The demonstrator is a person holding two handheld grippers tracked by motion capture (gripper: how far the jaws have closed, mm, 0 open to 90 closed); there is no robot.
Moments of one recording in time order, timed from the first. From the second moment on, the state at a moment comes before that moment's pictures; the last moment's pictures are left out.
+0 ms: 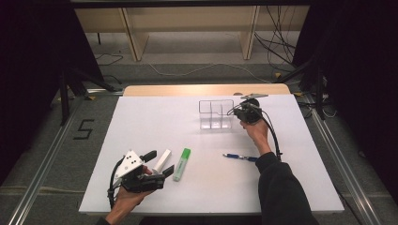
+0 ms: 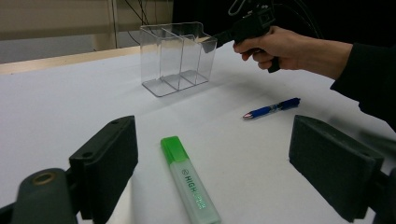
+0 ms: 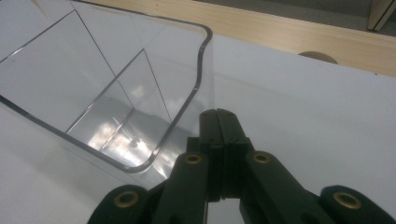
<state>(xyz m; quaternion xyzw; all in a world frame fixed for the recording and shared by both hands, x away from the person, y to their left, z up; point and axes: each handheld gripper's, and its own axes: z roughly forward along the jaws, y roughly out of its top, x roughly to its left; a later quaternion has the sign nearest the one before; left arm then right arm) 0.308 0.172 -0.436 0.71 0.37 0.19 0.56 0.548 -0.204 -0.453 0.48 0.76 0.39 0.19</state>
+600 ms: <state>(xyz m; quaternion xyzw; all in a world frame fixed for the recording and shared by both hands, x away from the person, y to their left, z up) 0.308 0.172 -0.436 0.71 0.37 0.19 0.56 0.546 -0.186 -0.453 0.47 0.77 0.39 0.19</state>
